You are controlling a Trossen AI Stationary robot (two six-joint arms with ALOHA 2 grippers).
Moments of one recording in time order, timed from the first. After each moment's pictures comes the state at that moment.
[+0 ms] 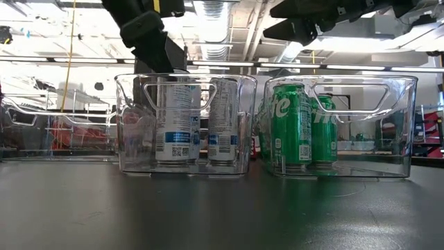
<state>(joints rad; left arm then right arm) -0.20 1.44 1.11 -0.67 -0.60 -0.22 0.18 1.19 0.70 0.24 0.21 -0.01</state>
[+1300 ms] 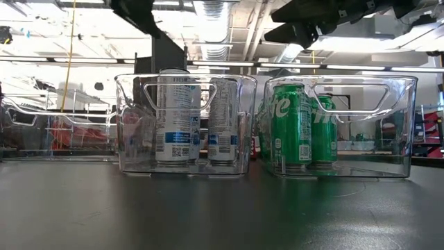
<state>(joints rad) -0.15 1.20 1.23 -0.96 -1.02 -0.36 0.18 1.19 0.70 0.21 0.21 -0.01</state>
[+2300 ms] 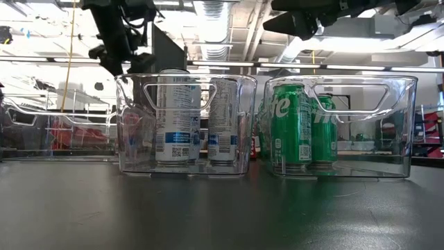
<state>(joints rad) 0.50 1.17 1.03 -0.79 -0.71 -0.39 0.21 1.19 0.70 0.27 0.23 -0.05</state>
